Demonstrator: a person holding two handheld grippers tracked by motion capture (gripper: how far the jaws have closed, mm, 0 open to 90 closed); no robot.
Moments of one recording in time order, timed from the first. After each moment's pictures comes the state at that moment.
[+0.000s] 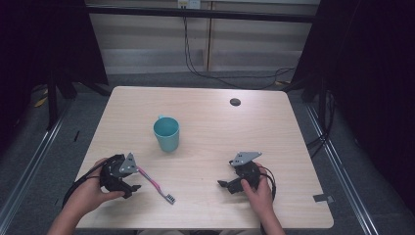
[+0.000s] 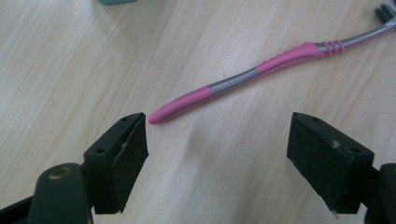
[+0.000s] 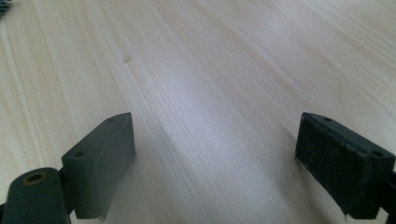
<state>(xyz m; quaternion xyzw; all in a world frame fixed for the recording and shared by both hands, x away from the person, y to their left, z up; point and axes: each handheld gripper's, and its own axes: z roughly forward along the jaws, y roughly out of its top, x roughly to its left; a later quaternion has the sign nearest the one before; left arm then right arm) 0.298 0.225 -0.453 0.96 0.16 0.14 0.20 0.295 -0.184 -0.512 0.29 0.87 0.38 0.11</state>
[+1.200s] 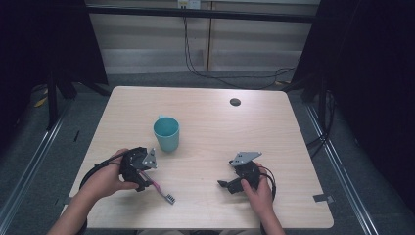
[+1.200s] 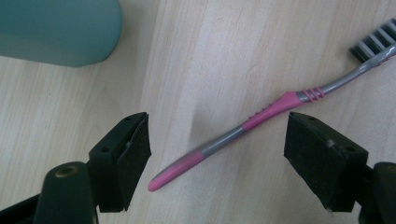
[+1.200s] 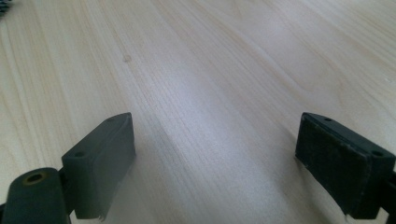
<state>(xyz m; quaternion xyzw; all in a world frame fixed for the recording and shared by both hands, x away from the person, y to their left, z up) 0.318 0.176 -0.443 0.98 0.08 0.11 0.15 0.295 -0.184 -0.512 0.29 0.87 0.38 0.11</state>
